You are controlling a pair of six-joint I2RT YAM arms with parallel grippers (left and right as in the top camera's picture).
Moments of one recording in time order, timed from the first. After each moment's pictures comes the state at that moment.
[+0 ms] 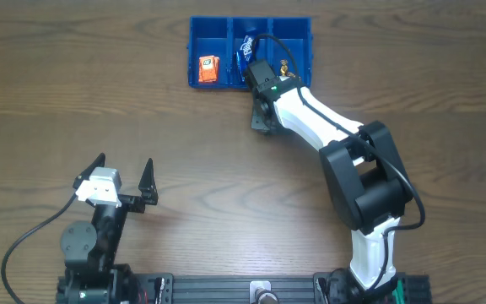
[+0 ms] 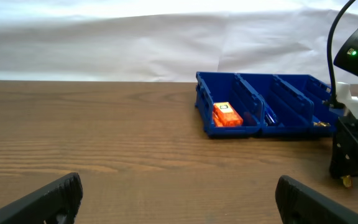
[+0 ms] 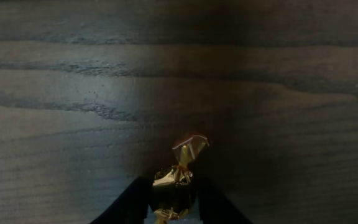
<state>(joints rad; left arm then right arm) 0.00 0.01 0.02 -0.11 0.17 -0.06 0.49 2.07 1.41 -0.70 0.15 0.59</state>
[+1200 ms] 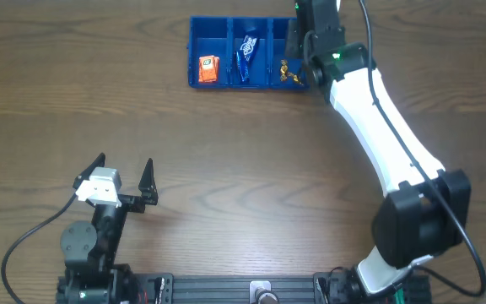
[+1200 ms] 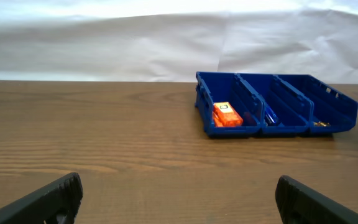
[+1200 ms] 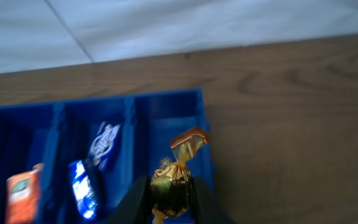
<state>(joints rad) 0.00 0.01 0.02 -0.11 0.17 -0.06 0.31 1.81 1.57 -0.47 0.26 0.31</state>
